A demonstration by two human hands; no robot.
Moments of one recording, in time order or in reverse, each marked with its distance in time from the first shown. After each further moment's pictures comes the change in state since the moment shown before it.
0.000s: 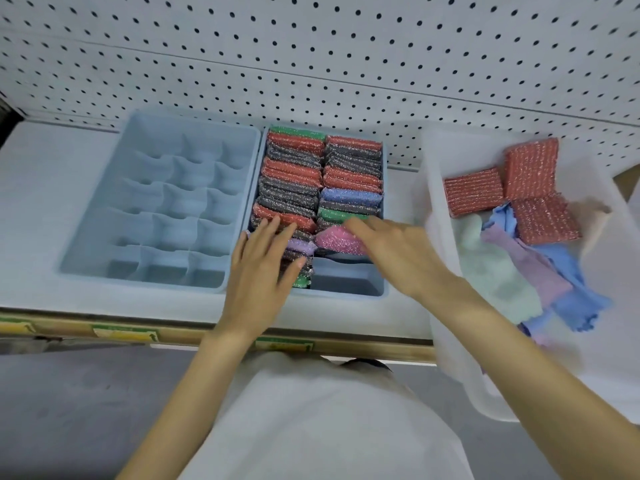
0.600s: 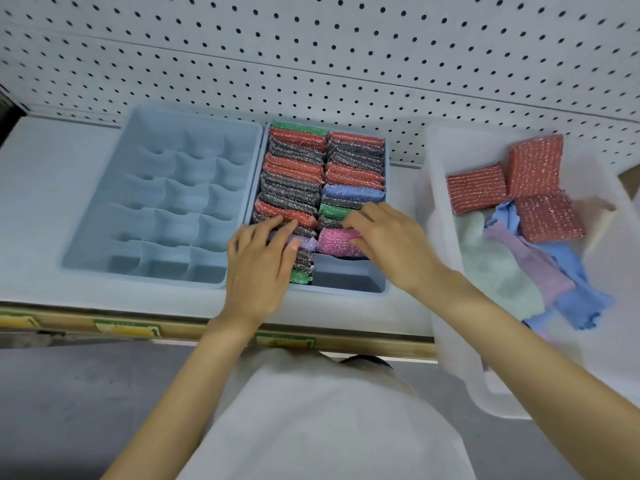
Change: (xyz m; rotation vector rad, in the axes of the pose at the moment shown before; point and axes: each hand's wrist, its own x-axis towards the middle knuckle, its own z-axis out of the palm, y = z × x) left_hand 0.007 -0.003 0.006 0.144 0.097 0.000; right_hand 0.012 -0.002 0.010 0.110 0.102 0.003
